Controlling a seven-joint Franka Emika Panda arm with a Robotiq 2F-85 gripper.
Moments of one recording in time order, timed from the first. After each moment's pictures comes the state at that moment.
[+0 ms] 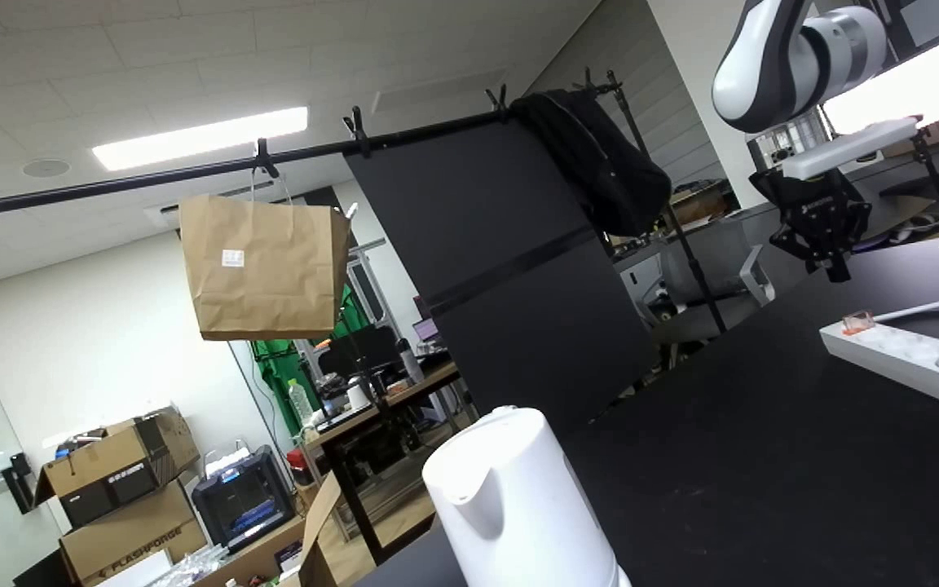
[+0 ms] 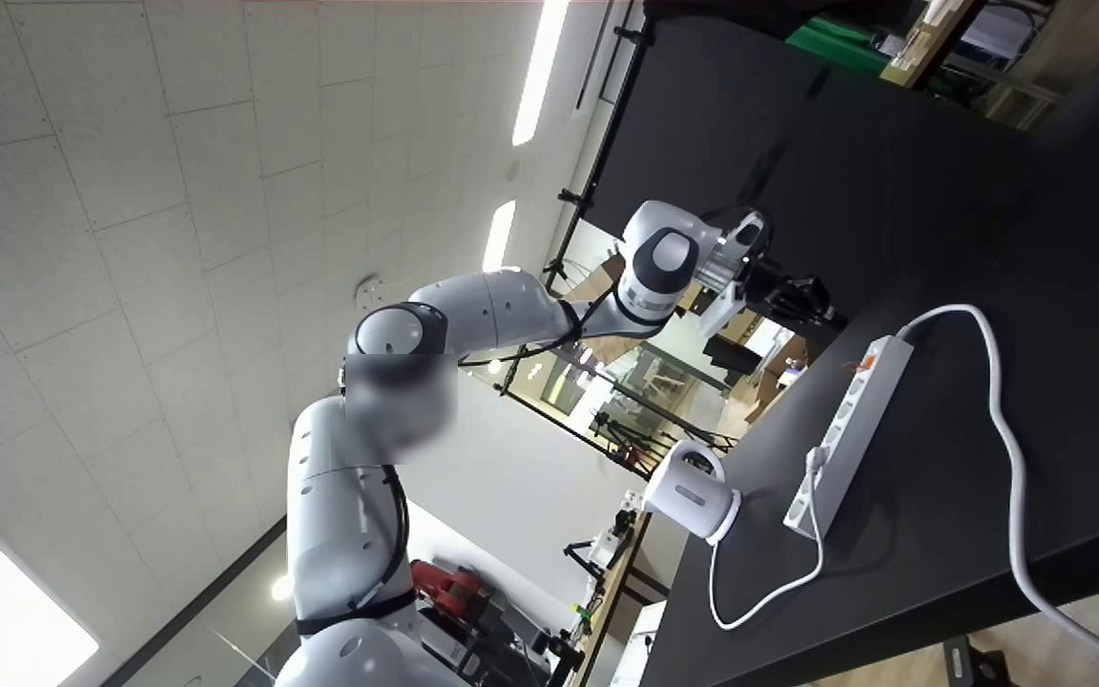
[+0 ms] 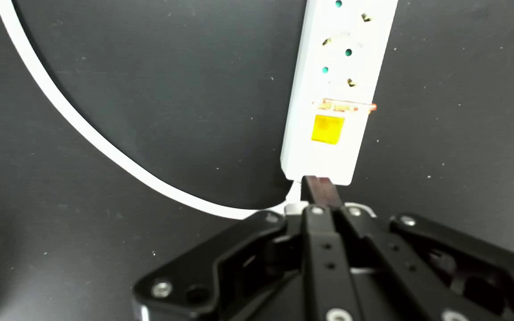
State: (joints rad) arm -0.15 0.75 -0.09 -1.56 0.14 2.35 0.17
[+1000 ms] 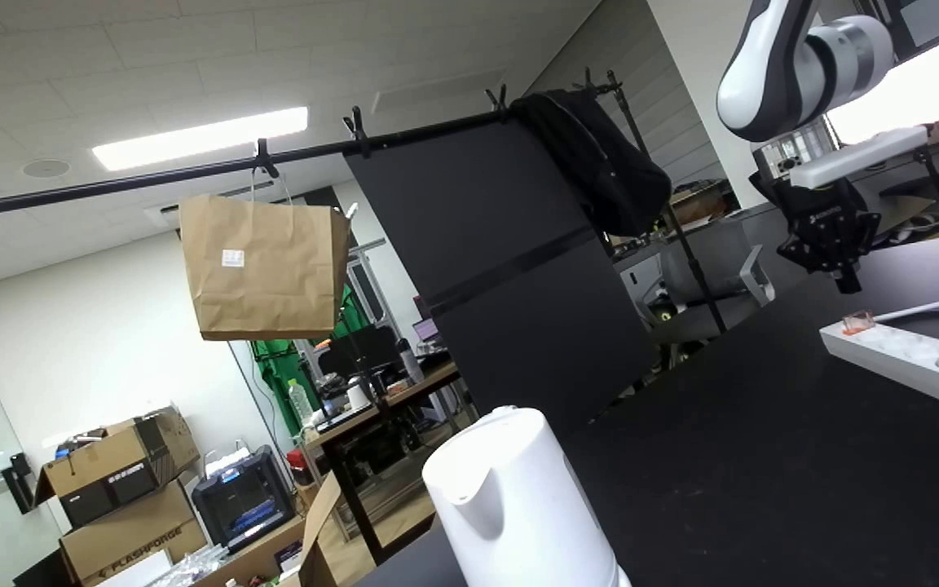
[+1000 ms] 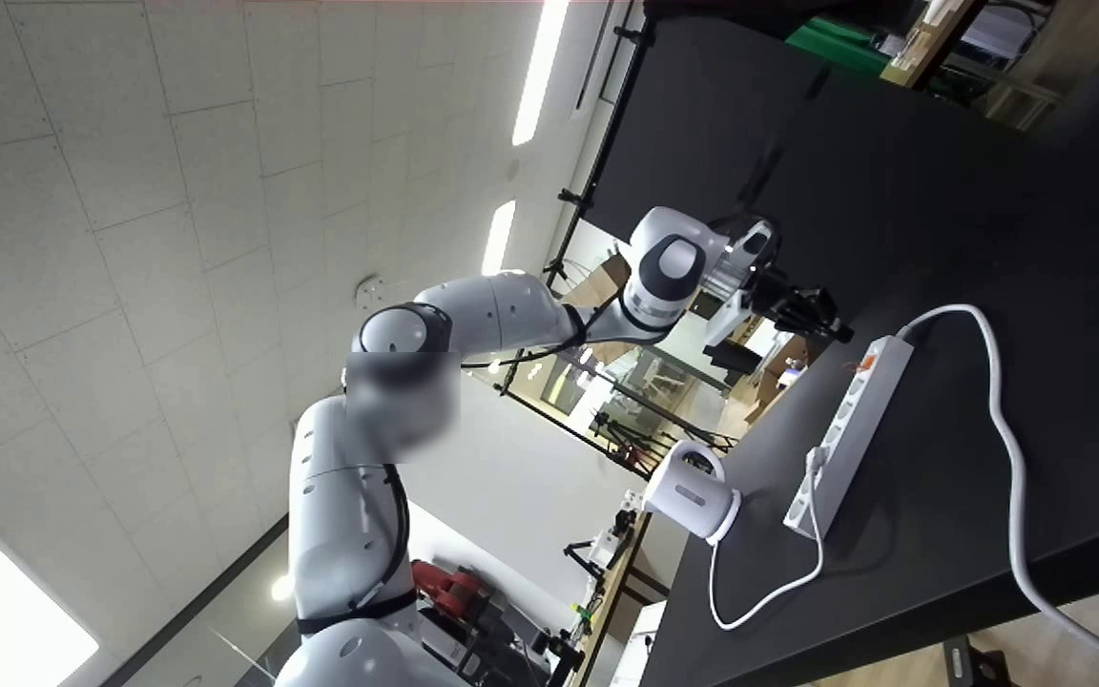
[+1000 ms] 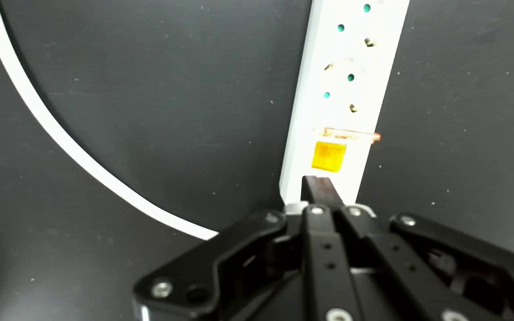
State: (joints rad) arm -0.15 0.76 -0.08 -1.58 0.15 2.35 0.16
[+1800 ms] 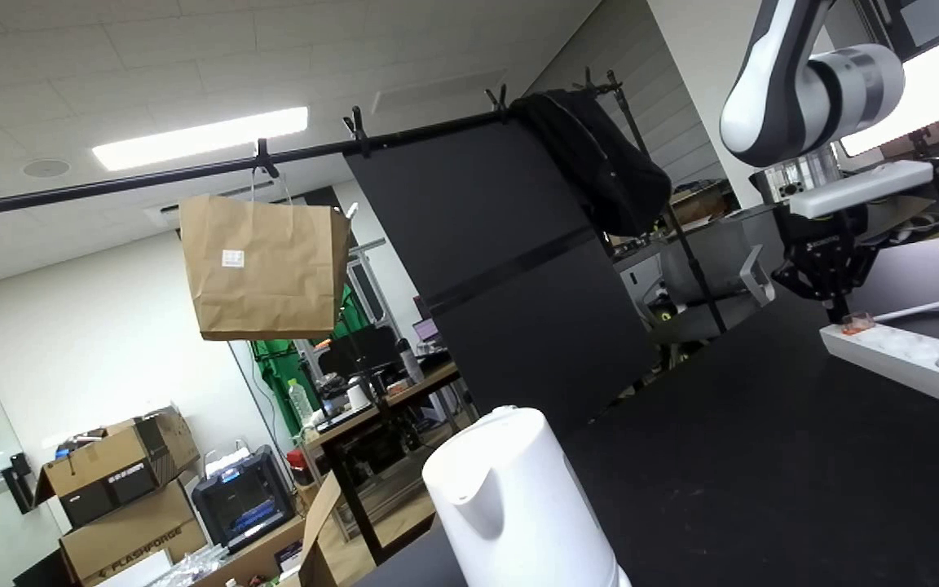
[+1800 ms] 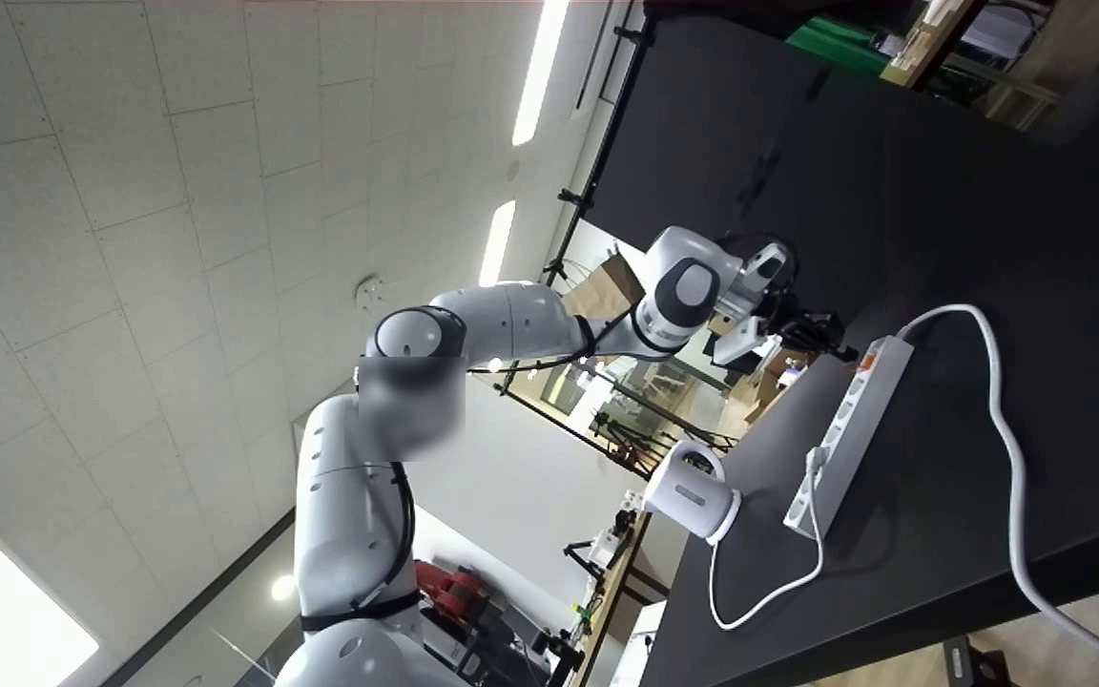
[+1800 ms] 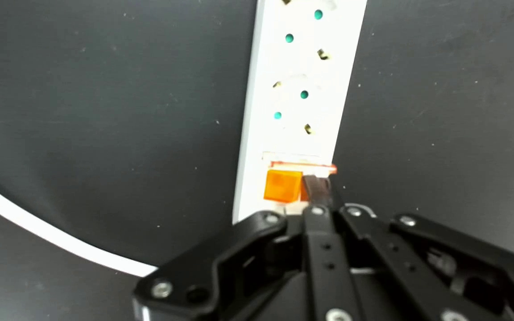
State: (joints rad) arm -0.16 0.79 -0.04 -1.62 0.22 2.46 0.14
